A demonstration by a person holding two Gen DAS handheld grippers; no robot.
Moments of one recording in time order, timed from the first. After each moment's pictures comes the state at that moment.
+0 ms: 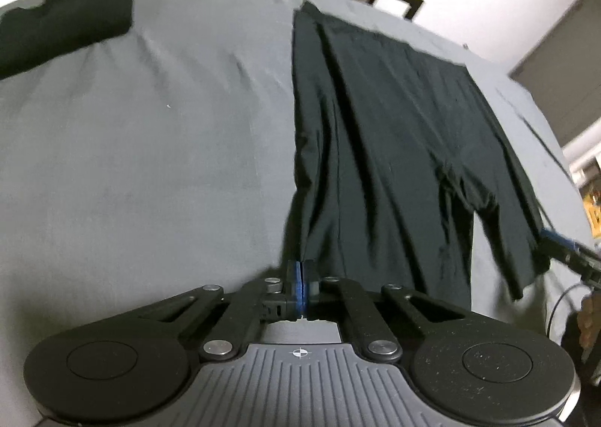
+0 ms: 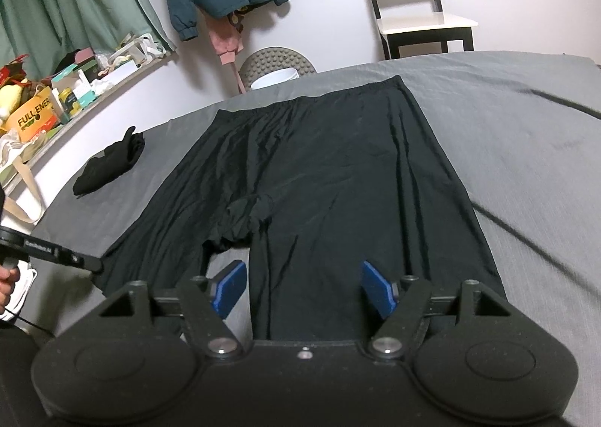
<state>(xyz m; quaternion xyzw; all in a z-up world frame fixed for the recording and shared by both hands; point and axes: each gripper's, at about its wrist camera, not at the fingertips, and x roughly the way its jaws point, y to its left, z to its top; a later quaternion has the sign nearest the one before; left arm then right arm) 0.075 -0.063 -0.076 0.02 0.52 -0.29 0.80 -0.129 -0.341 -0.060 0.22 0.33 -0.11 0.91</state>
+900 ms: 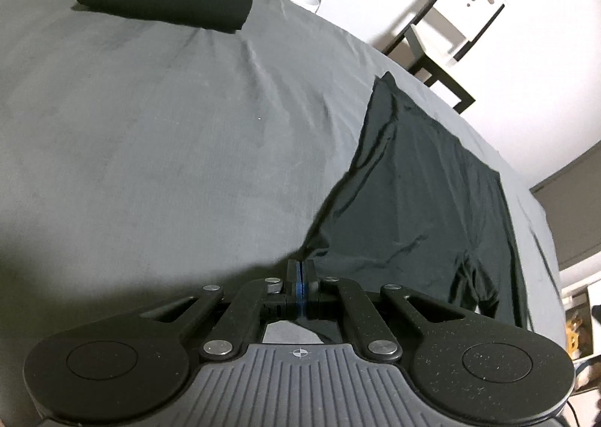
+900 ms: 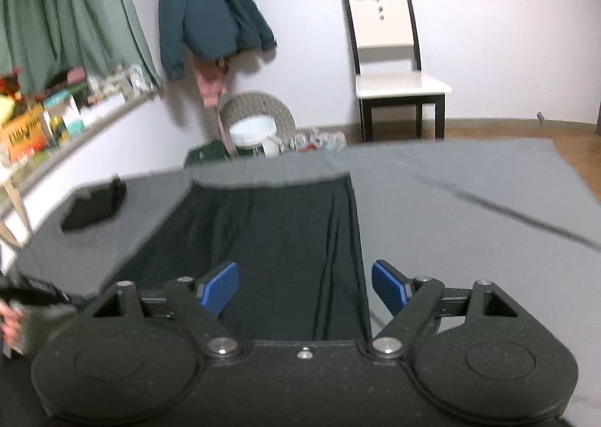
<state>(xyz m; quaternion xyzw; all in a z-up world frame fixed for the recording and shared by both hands) 0.073 -0.016 -0.093 -0.15 0.50 -0.22 0.82 -0.162 -0.397 0.068 0.16 0.29 -0.15 0.93</state>
